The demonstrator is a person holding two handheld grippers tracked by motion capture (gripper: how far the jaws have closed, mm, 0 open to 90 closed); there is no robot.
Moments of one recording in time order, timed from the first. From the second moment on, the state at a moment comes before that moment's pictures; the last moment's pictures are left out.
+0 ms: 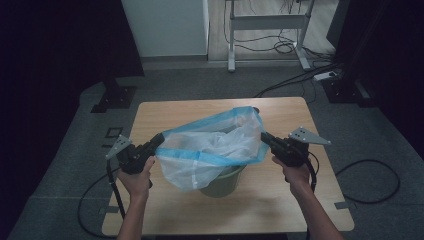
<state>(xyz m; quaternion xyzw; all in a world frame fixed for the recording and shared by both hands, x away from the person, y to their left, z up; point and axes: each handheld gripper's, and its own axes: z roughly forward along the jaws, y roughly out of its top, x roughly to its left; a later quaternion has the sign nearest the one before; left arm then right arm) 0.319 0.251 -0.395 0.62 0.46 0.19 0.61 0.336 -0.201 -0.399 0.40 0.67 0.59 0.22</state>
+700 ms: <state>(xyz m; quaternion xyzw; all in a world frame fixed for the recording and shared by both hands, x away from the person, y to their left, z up) 0.348 0.246 -0.433 0.66 0.49 0.16 0.55 0.375 -0.185 -0.436 0.43 0.69 0.54 0.20</state>
